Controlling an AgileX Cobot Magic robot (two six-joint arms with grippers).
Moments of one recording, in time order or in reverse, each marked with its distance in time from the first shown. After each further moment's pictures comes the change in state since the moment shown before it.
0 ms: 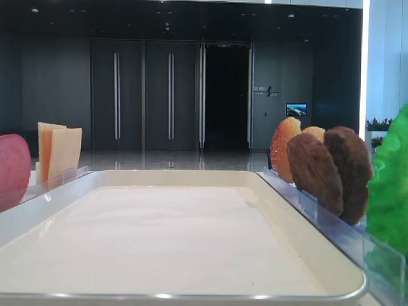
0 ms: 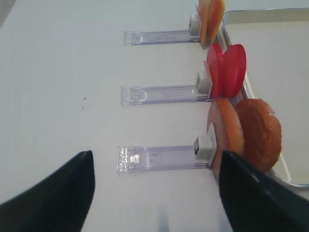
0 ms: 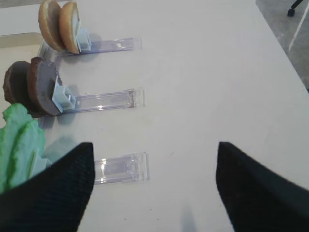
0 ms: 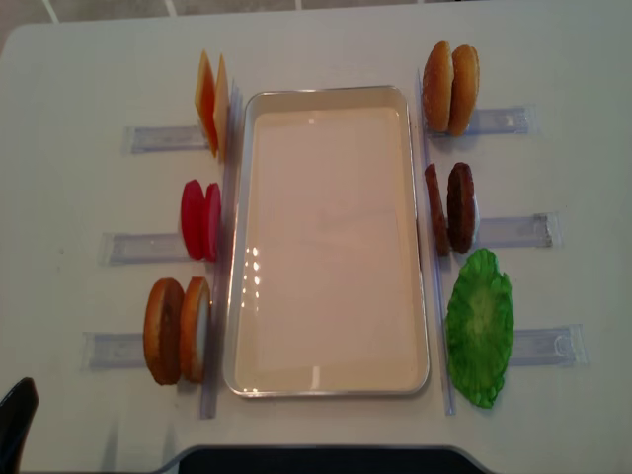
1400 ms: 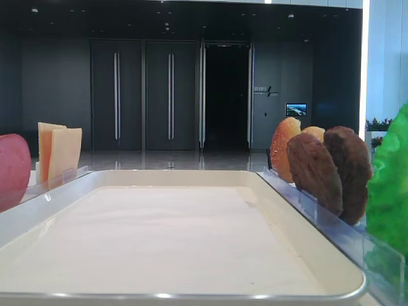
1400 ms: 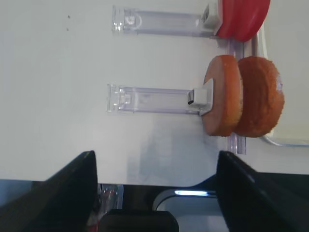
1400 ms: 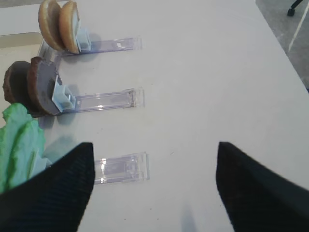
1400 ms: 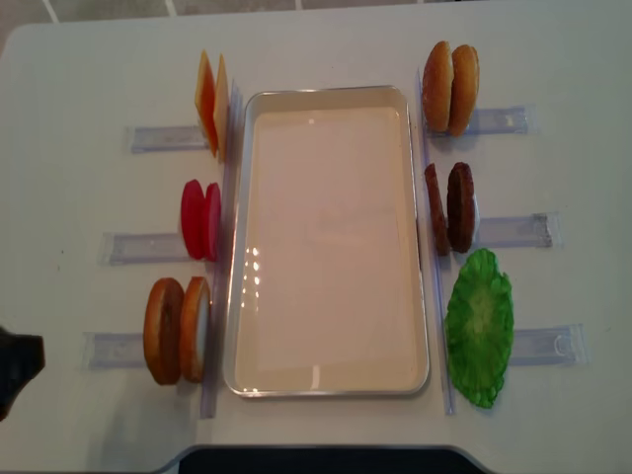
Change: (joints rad) left arm 0.000 0.579 -0.229 -0.005 0.149 -0.106; right arm 0.000 0.000 0.000 0.000 0.000 0.000
